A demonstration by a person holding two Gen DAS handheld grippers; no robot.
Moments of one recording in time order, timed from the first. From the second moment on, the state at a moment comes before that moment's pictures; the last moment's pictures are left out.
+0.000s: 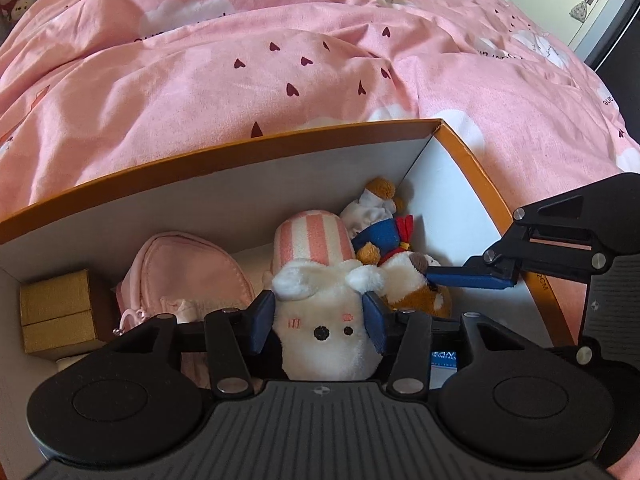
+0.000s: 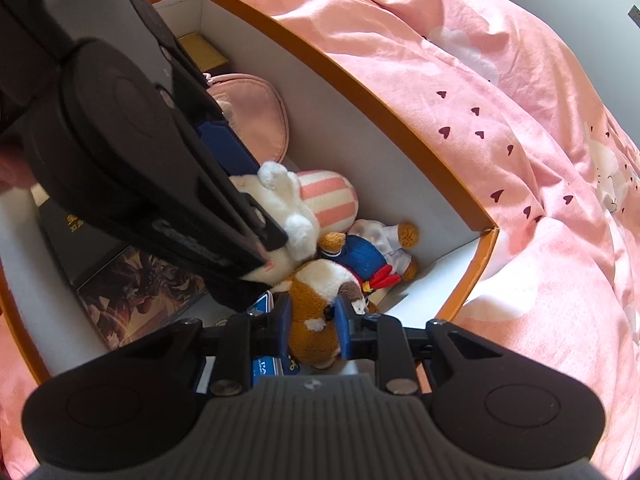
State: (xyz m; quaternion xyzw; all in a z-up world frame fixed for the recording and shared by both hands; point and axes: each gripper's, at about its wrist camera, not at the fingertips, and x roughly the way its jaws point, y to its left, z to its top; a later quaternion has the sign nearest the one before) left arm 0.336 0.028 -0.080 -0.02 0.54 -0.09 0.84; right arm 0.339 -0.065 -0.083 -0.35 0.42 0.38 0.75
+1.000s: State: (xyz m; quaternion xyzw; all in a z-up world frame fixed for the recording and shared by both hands) left arm 0.194 0.019 0.018 -0.07 0.38 -0.18 0.90; right arm 0.215 -0.166 0.012 -0.06 0.36 0.32 0.87
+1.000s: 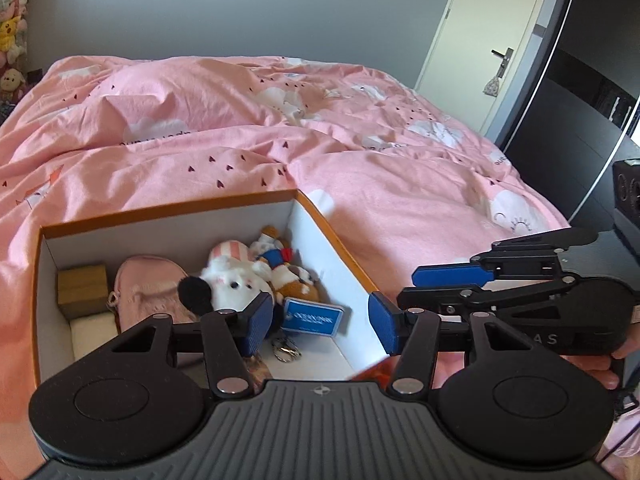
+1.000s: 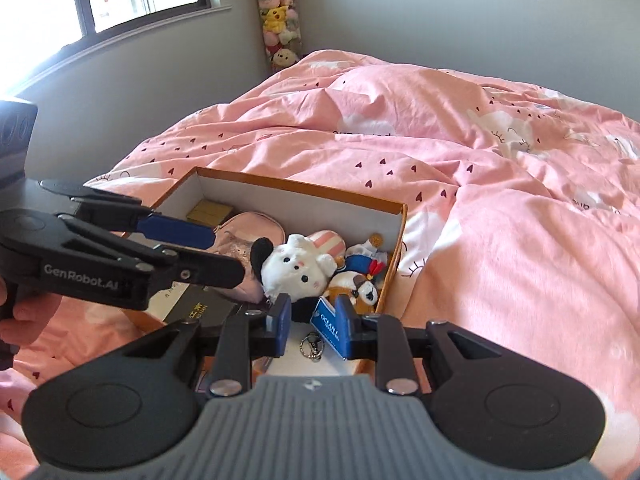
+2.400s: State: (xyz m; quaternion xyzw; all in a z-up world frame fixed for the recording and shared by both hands) left arm 0.154 -0.016 -0.128 -0.09 0.55 -0.14 0.82; right arm 0.209 -0.199 -0.127 0.02 0.49 0.24 0.84
